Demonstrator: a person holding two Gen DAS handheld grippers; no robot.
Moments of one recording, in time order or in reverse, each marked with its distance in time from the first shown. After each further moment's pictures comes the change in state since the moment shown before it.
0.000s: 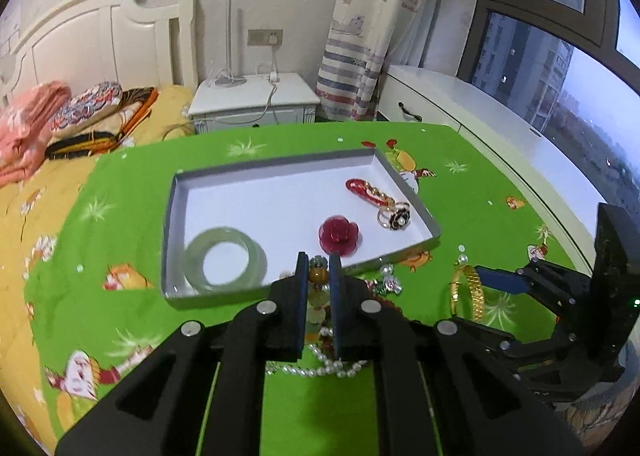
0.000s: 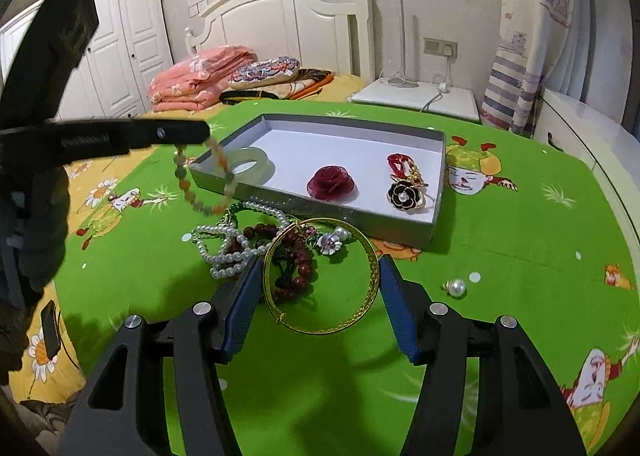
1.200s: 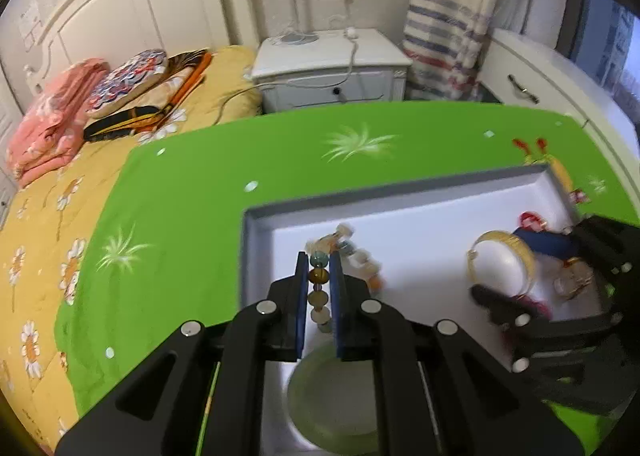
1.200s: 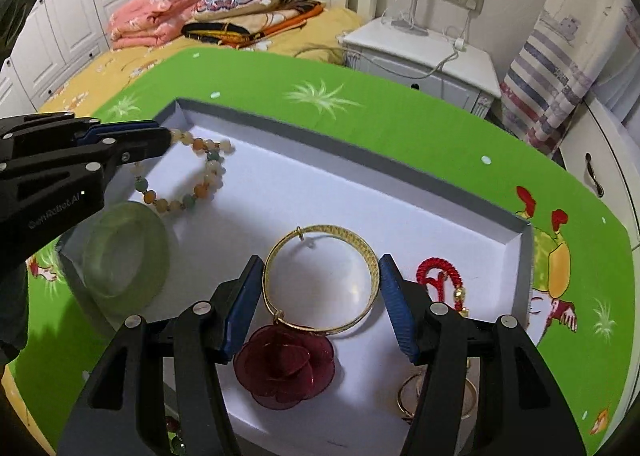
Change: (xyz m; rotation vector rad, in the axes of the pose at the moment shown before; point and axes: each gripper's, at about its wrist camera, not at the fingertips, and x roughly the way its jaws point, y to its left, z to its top) left arm 0.146 0.107 0.062 -0.046 0.183 0.269; right arm 0.187 -0.010 0.122 -0.059 0.298 -0.102
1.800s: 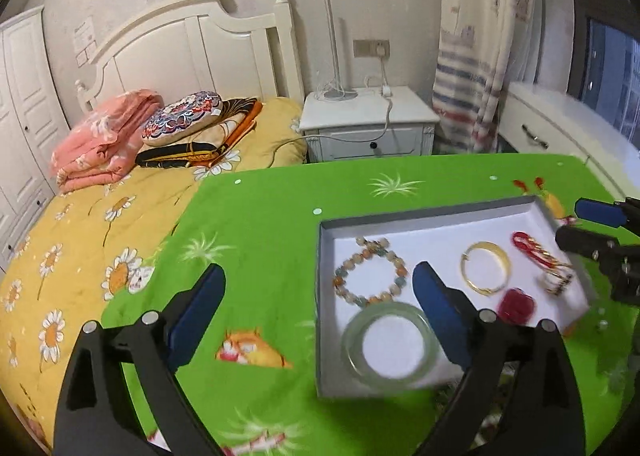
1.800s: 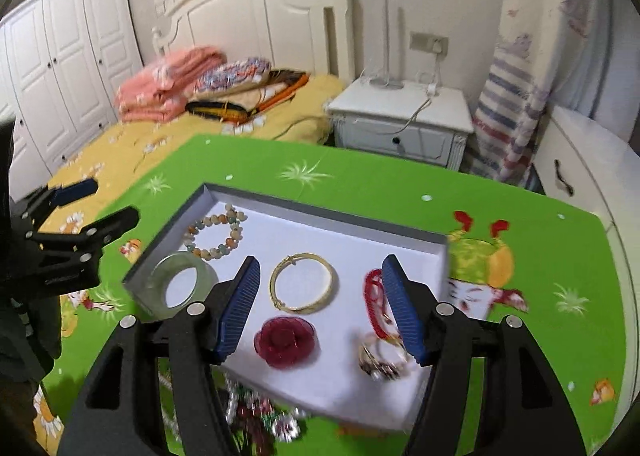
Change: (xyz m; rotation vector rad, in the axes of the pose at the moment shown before) left arm -0.100 0.018 -0.041 -0.071 -0.217 0.104; right arm -0.105 -0.035 -0.023 0.126 -0.256 0.046
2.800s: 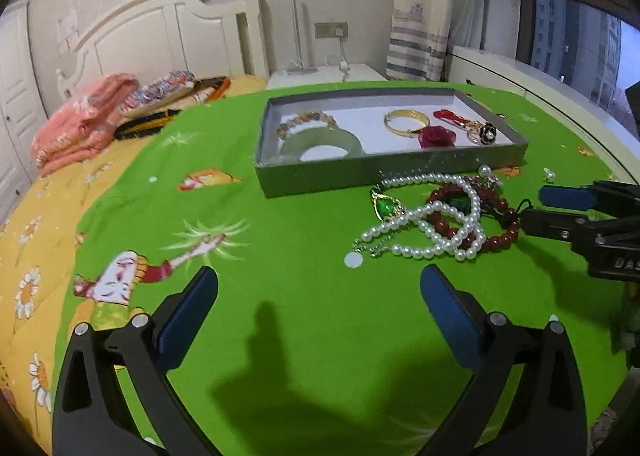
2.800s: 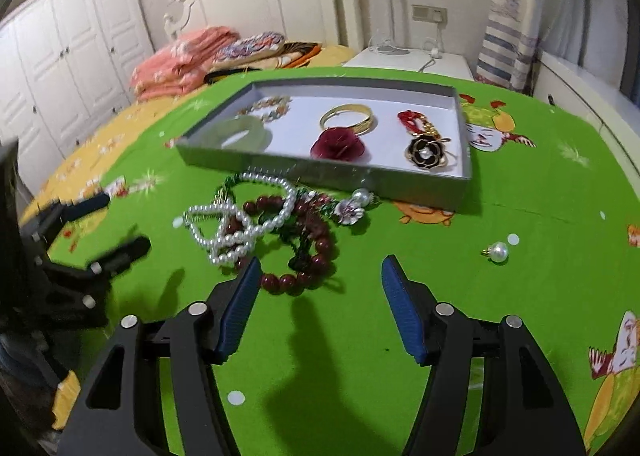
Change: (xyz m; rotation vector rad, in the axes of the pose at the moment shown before) left arm -0.059 -0.024 -0.165 0.045 0.020 -0.124; right arm -0.041 0.045 -0.151 0.002 0.060 0.040
